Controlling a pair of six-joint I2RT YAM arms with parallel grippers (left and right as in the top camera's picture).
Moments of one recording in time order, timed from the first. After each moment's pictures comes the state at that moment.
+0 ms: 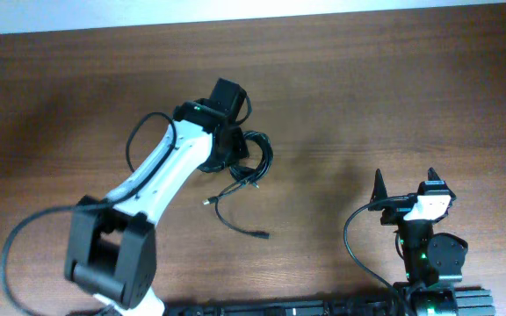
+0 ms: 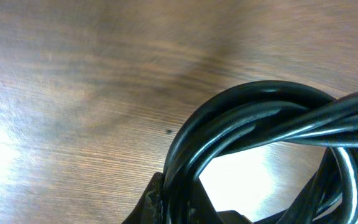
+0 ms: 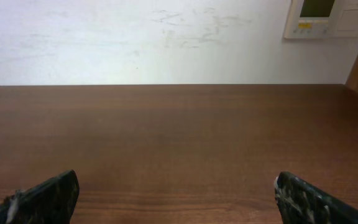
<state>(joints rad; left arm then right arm) -0.46 1.81 1.38 -0.95 0.03 -0.68 -0.06 0.01 0.01 -0.08 -0.02 0.00</state>
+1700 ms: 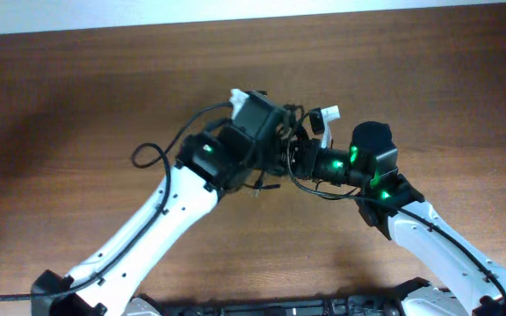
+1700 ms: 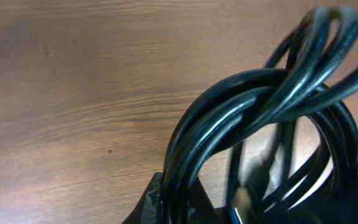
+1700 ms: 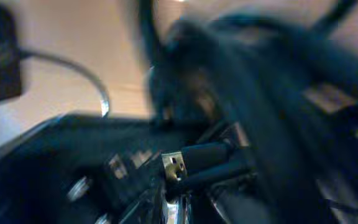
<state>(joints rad) -0.72 1.54 1.39 -0.86 -0.15 -0.51 0.35 1.28 0.61 0.36 -0.78 1.11</state>
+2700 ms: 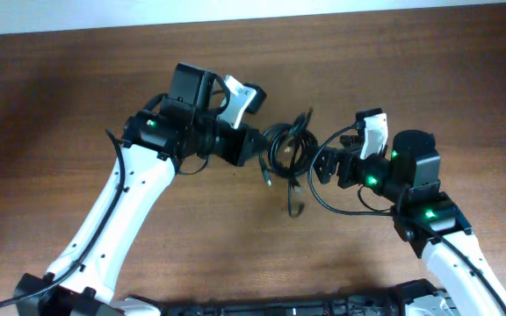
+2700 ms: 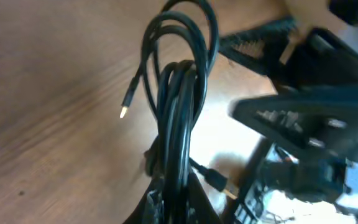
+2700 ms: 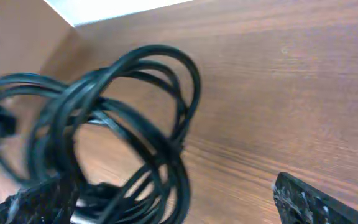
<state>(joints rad) -0.40 1.54 1.39 -0.87 0.69 0.01 0.18 1.01 0.63 -0.15 -0.46 0.26</state>
